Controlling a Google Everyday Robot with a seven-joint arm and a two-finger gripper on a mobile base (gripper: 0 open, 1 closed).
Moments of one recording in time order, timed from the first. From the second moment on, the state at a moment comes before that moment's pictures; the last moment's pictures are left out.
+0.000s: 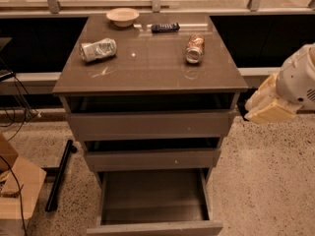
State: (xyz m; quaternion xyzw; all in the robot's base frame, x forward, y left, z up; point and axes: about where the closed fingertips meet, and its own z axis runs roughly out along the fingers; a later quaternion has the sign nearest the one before) arm 0.443 -0.211 0.913 -0.58 0.78 0.05 0.22
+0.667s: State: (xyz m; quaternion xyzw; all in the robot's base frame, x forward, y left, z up) arm 0.454 -0.209 0.843 -0.55 0.80 0.15 0.21
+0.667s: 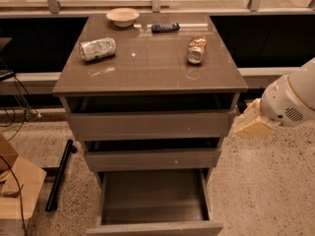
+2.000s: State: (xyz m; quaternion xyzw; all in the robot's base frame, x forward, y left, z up) arm 0.439 -0.165 0.625 -0.47 0.80 0.27 0.24
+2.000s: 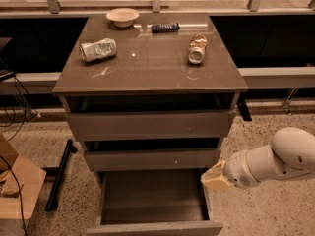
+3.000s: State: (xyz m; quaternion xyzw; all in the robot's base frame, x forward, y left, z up) arm 0.447 -0.148 0.538 -0.43 0.82 0.28 0.25
